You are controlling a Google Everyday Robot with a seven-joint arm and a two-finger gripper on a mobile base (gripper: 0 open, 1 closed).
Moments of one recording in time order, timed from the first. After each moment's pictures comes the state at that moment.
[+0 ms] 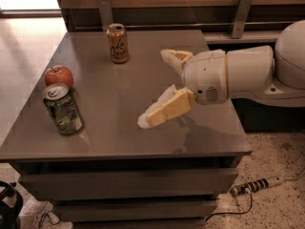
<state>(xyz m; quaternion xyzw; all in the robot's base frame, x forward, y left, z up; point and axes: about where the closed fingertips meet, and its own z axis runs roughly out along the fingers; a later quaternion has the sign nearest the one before) 0.464 -0.002 0.949 -0.52 0.62 0.32 0.48</state>
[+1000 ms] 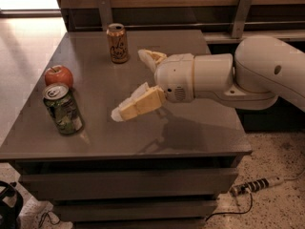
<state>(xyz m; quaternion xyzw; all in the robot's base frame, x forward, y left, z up) 0.490 0.049 0.940 -0.50 0.60 0.36 0.51</state>
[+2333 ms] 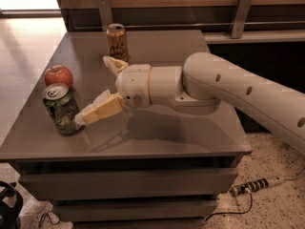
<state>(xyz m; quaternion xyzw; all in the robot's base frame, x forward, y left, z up) 0.508 0.135 0.913 -0.51 0.55 0.40 0.53</state>
